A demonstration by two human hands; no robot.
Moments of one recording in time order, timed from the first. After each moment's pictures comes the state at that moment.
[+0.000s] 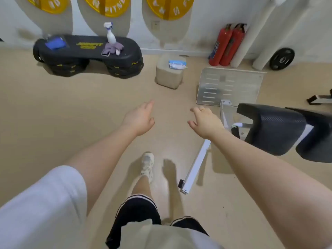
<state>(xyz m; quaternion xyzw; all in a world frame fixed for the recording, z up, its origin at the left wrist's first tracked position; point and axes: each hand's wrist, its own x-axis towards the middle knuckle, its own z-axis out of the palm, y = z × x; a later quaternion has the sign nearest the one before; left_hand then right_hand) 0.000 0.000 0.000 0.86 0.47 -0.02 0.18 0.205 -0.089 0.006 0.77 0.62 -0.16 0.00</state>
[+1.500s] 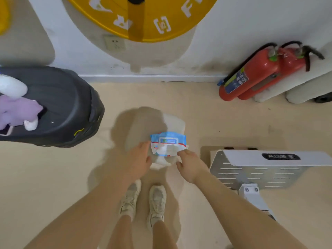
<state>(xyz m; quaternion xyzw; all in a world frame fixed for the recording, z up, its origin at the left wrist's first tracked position) 0.413 0.819 -0.305 0.79 0.46 -0.15 0.38 0.574 0.729 -0.314 0.76 0.50 -0.40 0.09</state>
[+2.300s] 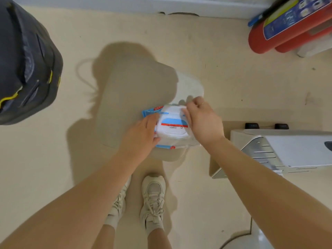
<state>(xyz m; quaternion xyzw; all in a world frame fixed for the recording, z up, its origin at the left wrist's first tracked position) 0.449 0.834 -0.546 0.87 0.38 -0.06 0.32 0.627 0.787 -0.526 0.76 0.62 -0.18 0.00</state>
